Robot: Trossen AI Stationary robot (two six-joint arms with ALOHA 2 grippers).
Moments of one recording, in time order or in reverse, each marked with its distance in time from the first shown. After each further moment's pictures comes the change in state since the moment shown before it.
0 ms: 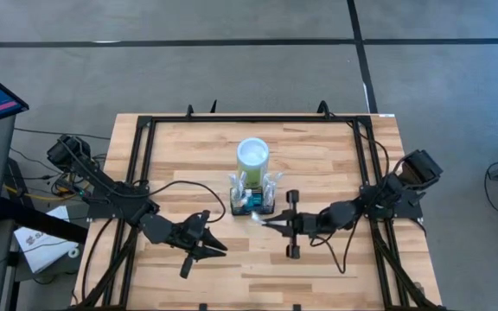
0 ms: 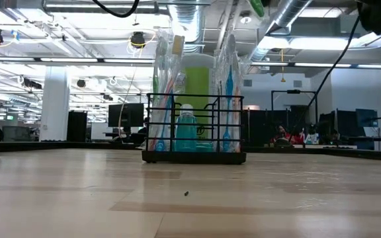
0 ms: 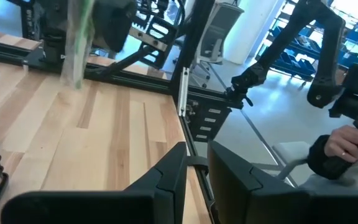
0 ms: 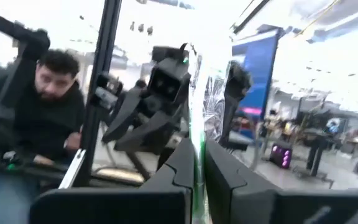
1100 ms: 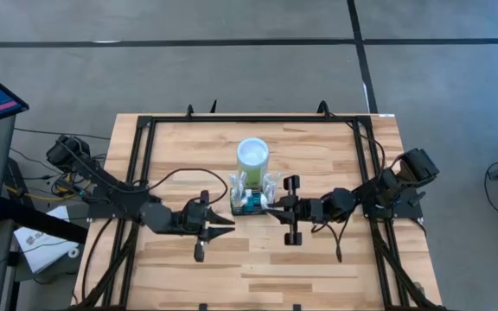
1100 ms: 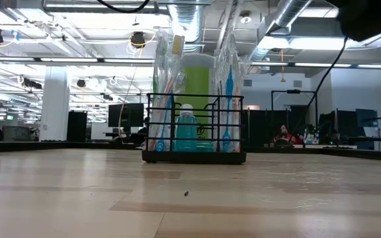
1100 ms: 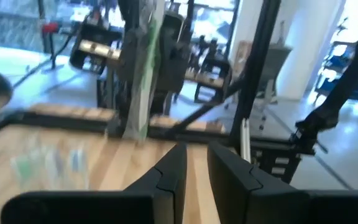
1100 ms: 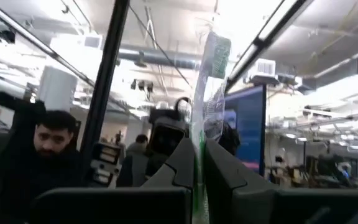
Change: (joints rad) left arm 0.079 0.000 0.000 0.164 -0.199 0.256; right arm -0.109 0.017 0.030 0.231 -0.172 0.017
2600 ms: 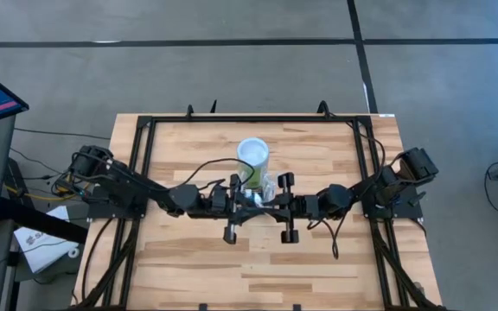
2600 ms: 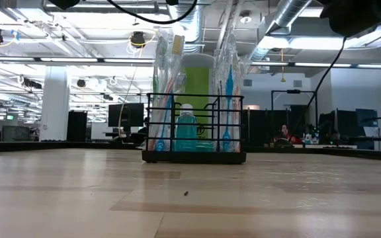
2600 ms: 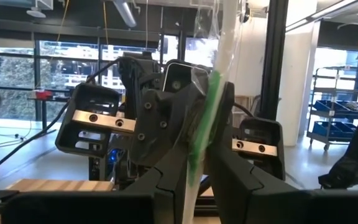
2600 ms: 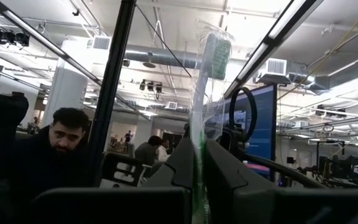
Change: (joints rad) left arm 0.268 0.303 0.092 0.507 0.321 0.155; right arm -0.043 0.000 0.053 -0.068 -0.075 0.041
